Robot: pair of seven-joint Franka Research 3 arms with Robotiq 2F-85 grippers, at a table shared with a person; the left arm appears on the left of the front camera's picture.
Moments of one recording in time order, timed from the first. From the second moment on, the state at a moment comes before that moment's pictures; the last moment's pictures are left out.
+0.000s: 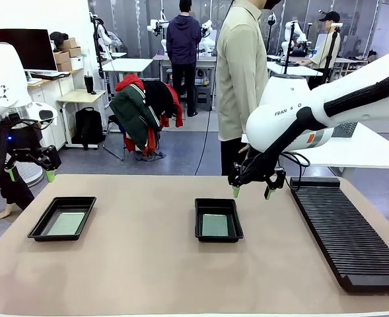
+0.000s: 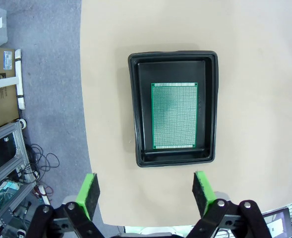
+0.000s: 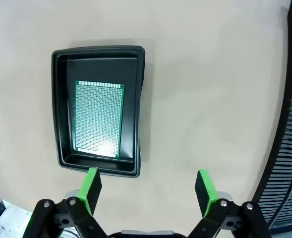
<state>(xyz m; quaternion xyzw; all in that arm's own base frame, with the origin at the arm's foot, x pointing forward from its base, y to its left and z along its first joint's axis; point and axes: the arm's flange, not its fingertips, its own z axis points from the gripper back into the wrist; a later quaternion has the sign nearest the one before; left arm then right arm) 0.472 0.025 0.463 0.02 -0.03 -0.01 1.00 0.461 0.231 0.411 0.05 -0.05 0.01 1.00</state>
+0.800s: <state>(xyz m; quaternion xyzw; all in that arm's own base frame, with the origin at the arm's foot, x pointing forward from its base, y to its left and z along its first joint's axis) 0.472 0.025 0.463 0.02 -0.03 -0.01 1.00 0.461 0.232 0.411 0.05 -0.05 0.01 1.00</state>
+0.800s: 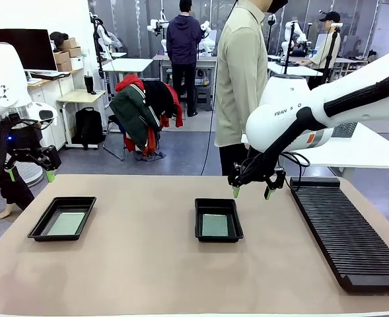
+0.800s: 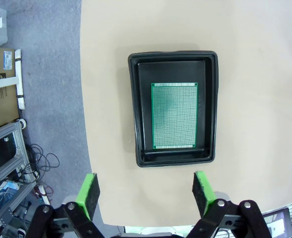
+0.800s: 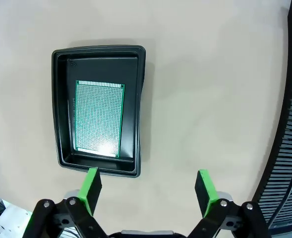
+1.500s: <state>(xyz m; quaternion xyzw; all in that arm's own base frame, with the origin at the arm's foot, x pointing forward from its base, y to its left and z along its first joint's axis) 0.472 0.025 0.463 0.02 -0.03 -0.01 1.00 0.461 0.232 0.411 0.05 -0.05 0.01 1.00</state>
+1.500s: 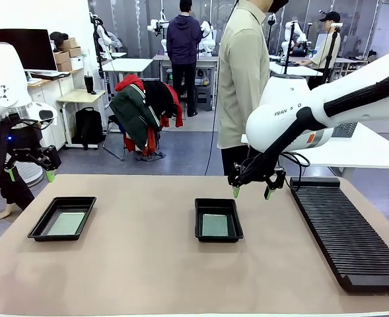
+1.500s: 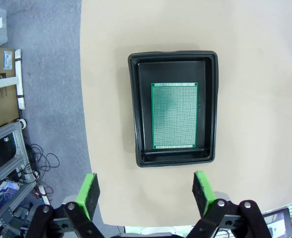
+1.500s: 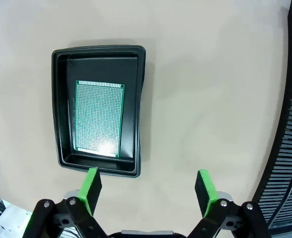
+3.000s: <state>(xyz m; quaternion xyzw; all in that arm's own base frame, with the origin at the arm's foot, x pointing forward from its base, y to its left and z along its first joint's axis) 0.451 -0.260 0.390 -0.06 -0.05 -0.02 1.00 0.458 0.156 0.408 0.14 -0.04 0.02 0.99</state>
